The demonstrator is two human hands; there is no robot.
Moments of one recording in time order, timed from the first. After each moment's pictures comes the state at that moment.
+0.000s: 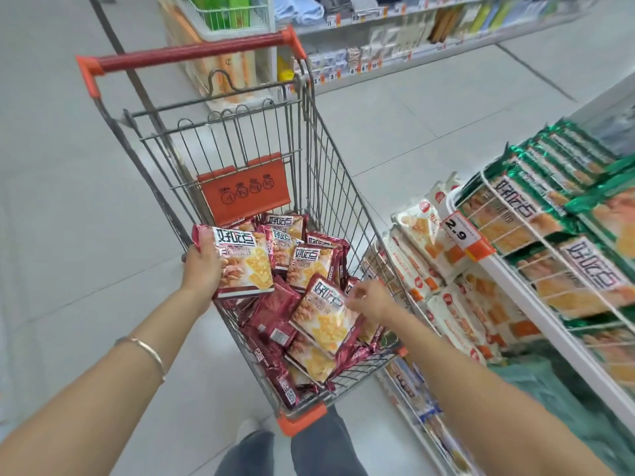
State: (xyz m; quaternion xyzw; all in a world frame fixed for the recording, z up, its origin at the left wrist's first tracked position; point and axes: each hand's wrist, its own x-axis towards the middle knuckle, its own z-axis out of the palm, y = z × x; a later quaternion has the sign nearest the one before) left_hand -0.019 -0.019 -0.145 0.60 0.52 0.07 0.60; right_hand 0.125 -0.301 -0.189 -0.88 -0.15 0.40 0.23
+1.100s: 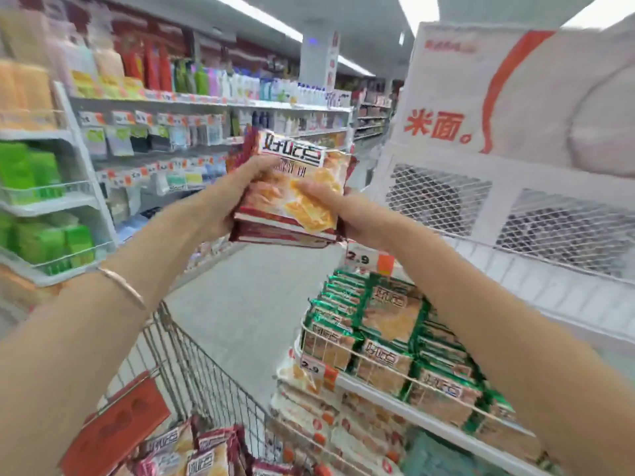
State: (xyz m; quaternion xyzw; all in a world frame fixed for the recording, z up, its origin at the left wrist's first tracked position) left_hand 0.167 -0.173 0.317 0.66 -0.09 -0.06 0.74; right_hand 0.181 -0.373 0.316 -0.78 -0.14 0.10 0.61
